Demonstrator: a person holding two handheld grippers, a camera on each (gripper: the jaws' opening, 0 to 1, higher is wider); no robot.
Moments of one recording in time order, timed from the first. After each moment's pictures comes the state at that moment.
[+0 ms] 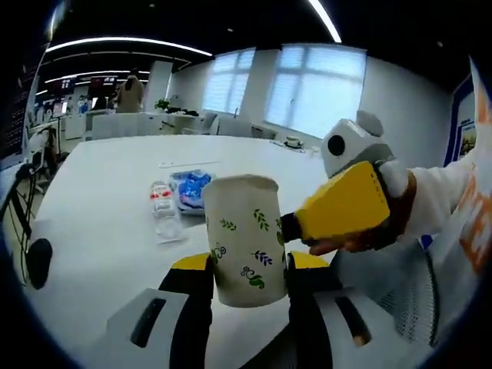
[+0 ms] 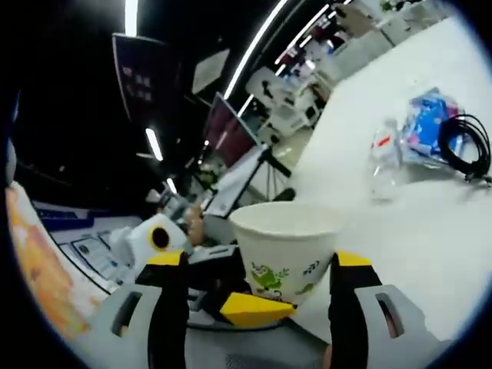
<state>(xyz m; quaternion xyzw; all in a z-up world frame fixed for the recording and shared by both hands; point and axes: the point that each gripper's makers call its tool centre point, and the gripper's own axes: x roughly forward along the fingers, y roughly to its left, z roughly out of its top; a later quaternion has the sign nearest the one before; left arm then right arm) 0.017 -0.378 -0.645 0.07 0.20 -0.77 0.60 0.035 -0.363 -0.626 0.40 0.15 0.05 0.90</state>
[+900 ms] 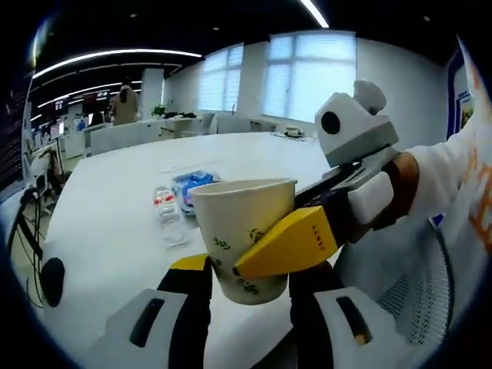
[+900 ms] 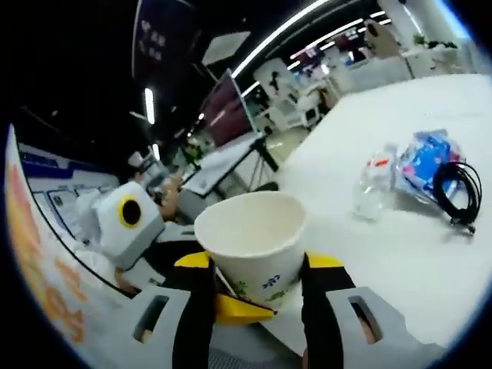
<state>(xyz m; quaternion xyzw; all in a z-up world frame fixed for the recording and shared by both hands) 0.017 -0.380 -0.655 0.13 0.17 -0.76 0.61 0.035 -0.373 -0.641 0.29 0.19 0.02 0.94</state>
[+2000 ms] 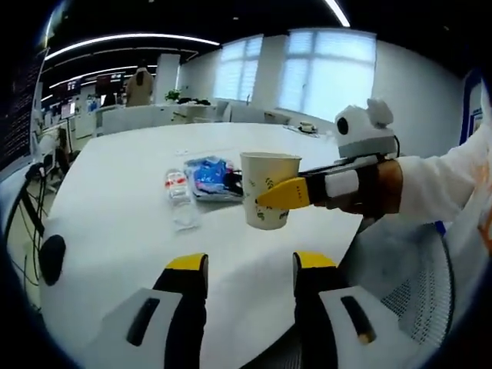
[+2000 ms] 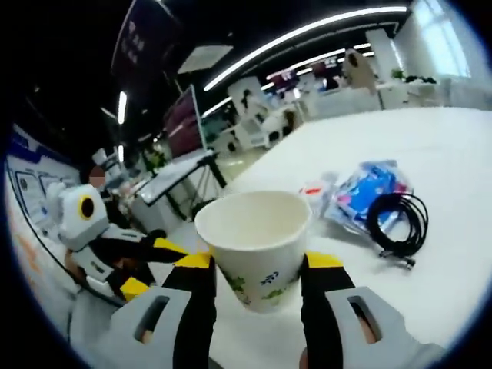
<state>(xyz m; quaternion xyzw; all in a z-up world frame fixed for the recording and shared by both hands) 0.031 -0.378 -0.665 0.12 0.21 -0.74 0.63 0.011 -0.465 -0.665 0.20 0.18 -0.10 0.96</state>
